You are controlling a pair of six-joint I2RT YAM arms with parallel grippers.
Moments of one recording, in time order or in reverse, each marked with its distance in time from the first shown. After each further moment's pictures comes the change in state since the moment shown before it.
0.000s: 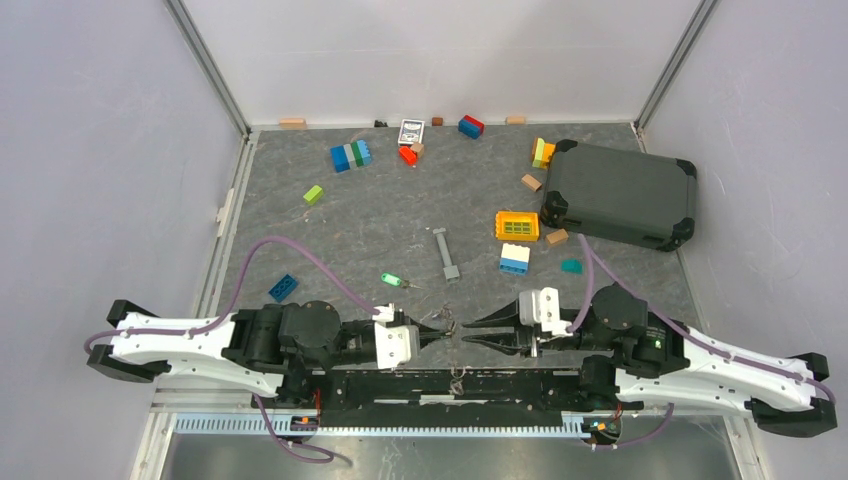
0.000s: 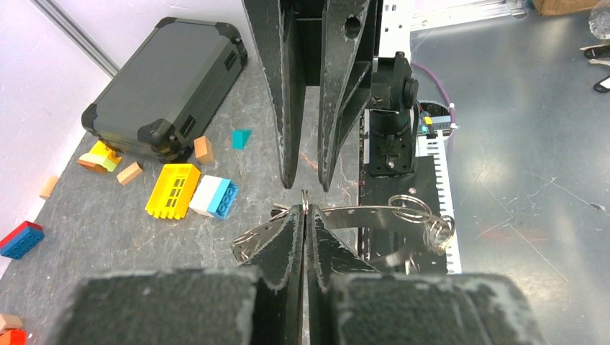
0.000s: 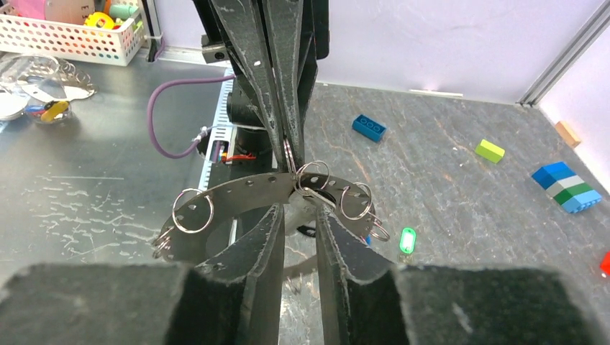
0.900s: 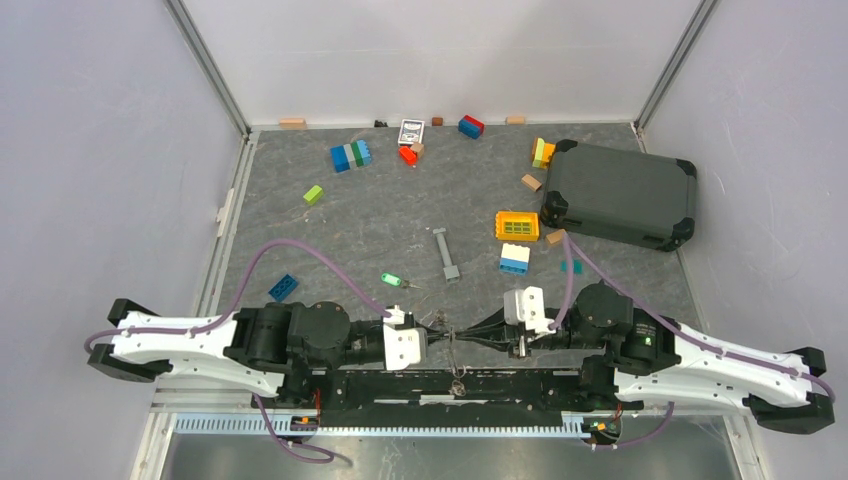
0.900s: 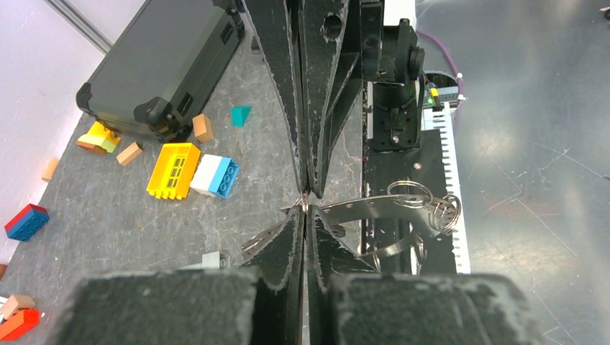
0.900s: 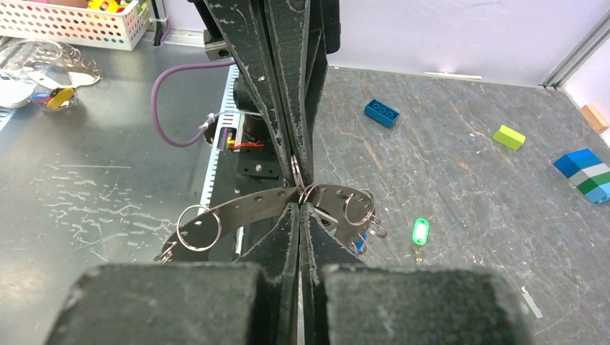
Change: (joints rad) left arm 0.000 0.028 0.036 -0.090 -0.002 0.008; right arm 0.000 0.047 0.018 -0.014 -0.002 0.011
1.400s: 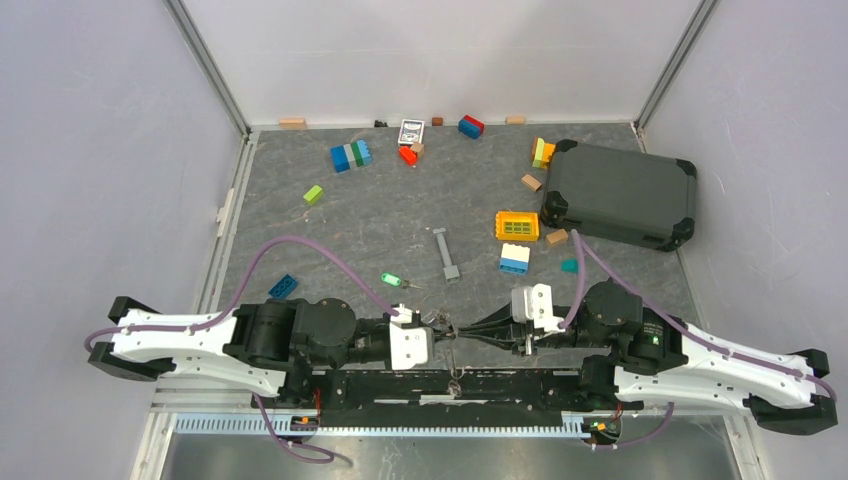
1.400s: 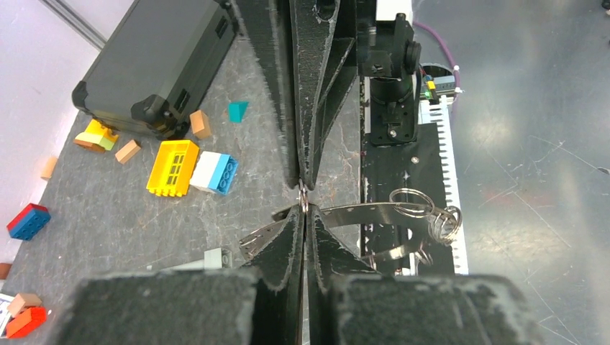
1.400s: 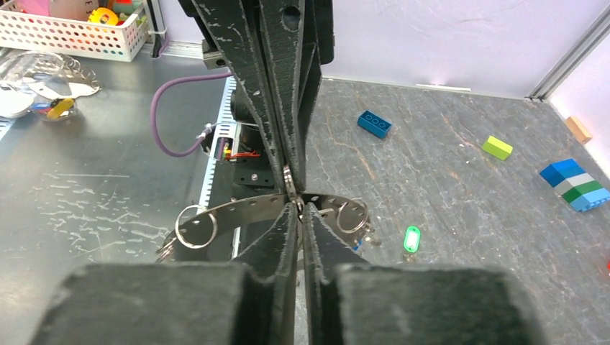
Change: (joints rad) left arm 0.000 0.047 0.071 -0.063 0.002 0.001; right arm 0.000 -0.007 0.031 -0.012 0.001 -0.006
